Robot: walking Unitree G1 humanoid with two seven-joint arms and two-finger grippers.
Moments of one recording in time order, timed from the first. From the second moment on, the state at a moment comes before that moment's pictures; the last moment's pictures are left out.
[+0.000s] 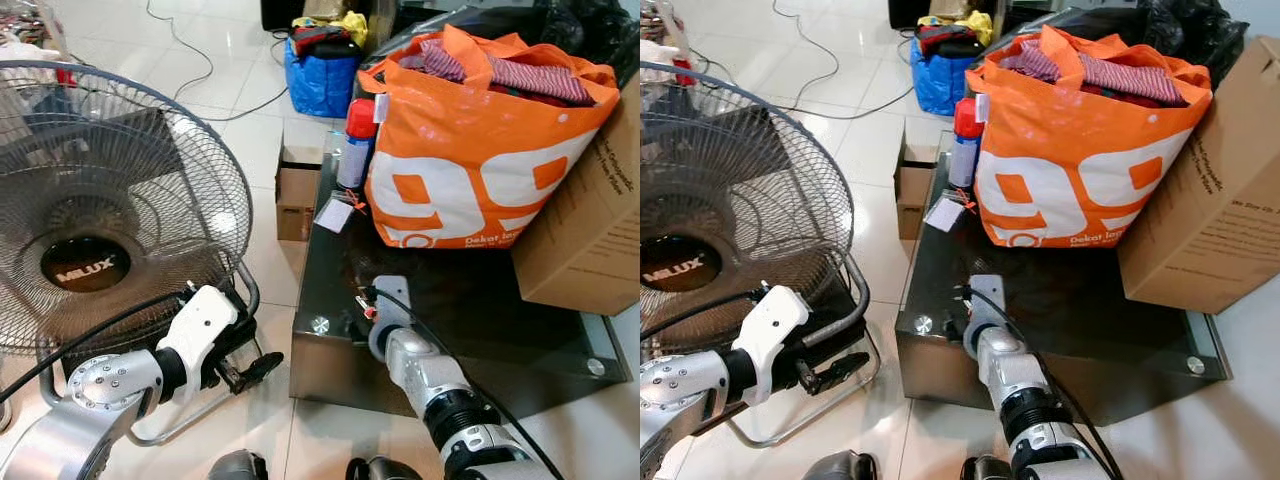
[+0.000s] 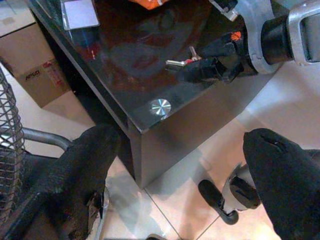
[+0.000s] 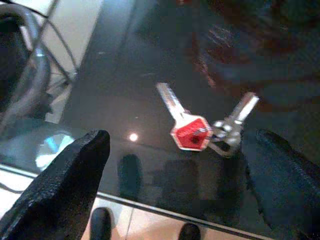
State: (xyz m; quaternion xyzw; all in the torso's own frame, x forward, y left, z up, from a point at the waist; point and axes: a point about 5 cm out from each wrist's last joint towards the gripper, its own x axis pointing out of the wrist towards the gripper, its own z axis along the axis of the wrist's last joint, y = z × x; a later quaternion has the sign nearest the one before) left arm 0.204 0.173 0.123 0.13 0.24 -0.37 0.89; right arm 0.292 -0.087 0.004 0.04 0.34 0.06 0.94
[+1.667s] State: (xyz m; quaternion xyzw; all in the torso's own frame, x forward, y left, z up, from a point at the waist) left arm 0.199 0.176 0.125 0.13 0.25 -0.37 0.88; right arm 0.293 -0.075 -0.002 0.05 0.29 0.02 0.96
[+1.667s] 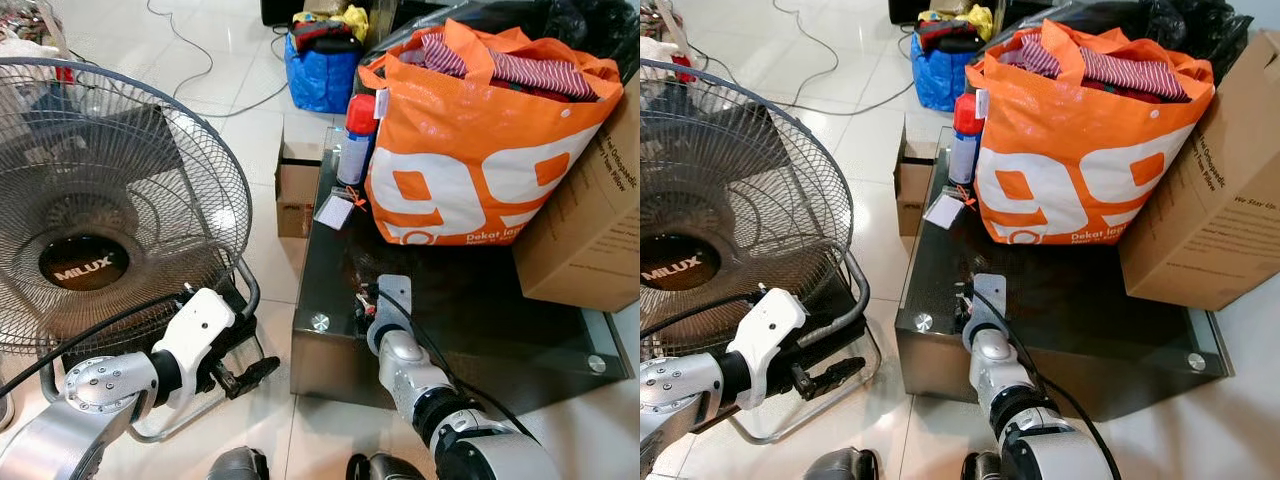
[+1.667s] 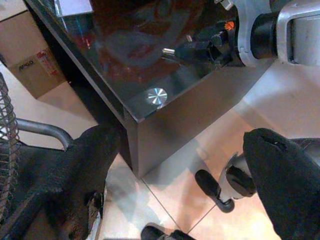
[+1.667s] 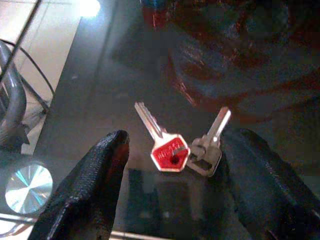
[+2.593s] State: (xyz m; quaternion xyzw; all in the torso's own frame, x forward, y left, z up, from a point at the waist) left arm 0.195 0.177 0.126 0.13 0.25 -0.37 0.88; right arm 0.292 -0.074 -0.004 0.05 0.29 0.02 0.95
